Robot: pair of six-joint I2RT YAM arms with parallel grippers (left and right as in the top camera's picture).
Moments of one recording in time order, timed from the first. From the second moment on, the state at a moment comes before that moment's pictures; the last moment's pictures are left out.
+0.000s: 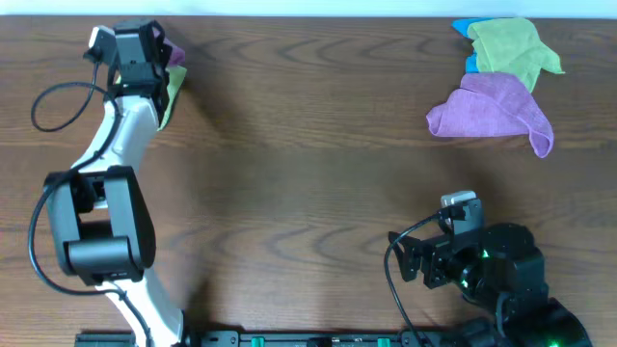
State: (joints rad) left arm 0.08 1.98 1.44 -0.02 -0.22 -1.04; right arm 0.35 0.53 0.70 -0.87 -0.19 0.25
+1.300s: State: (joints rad) left arm 0.13 2.11 1.49 -0.20 -0.24 -1.06; right arm 0.35 0.53 0.70 -0.87 -0.19 0.25
